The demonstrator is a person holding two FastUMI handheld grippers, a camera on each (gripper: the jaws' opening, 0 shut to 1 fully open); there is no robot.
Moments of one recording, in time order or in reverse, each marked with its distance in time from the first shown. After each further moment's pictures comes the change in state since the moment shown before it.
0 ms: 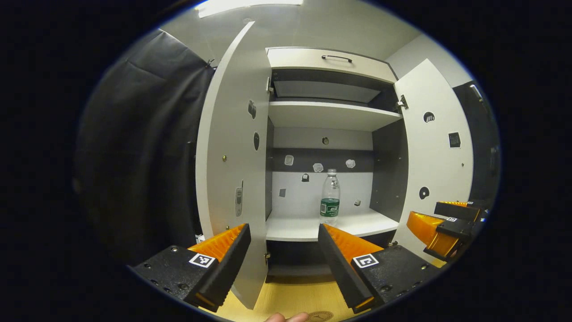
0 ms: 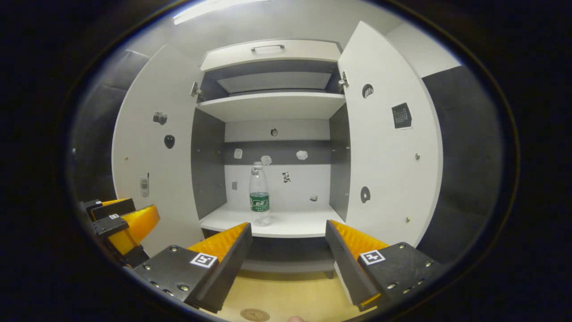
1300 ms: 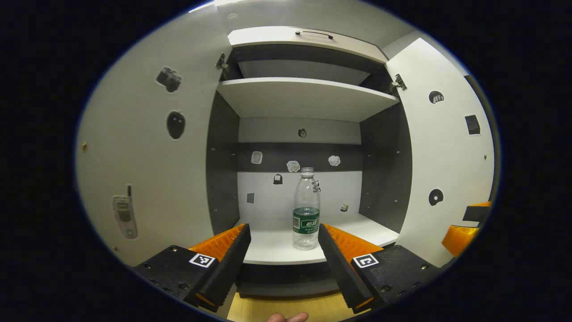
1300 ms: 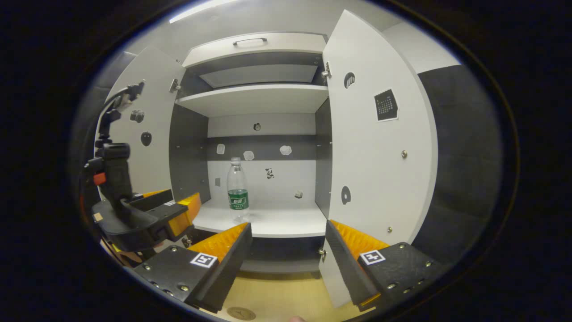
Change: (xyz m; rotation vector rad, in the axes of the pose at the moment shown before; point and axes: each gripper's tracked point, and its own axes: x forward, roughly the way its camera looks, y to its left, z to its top) left arm 0.140 -0.084 -0.015 0.024 0.010 -0.113; right arm 0.021 -0.052 0.002 0.004 0.031 -0.059
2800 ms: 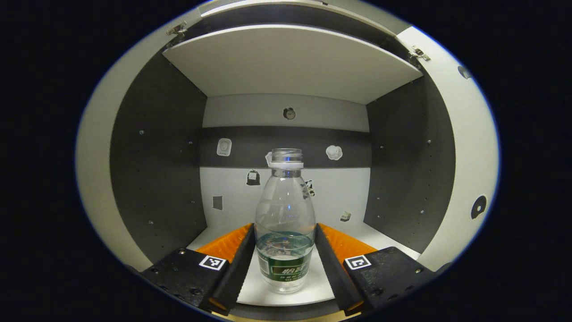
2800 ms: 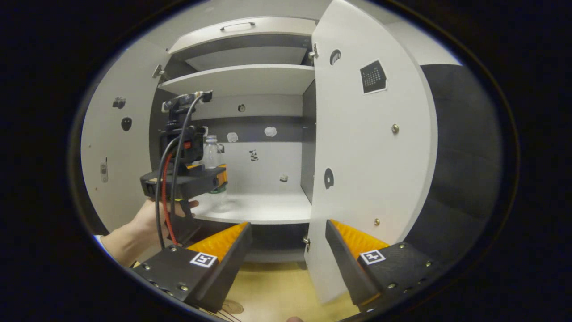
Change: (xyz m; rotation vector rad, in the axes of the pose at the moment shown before) left arm 0.134 -0.034 -0.009 -0.023 0.013 -0.040; right arm 0.009 -0.025 -0.029 -0.020 0.103 -0.052
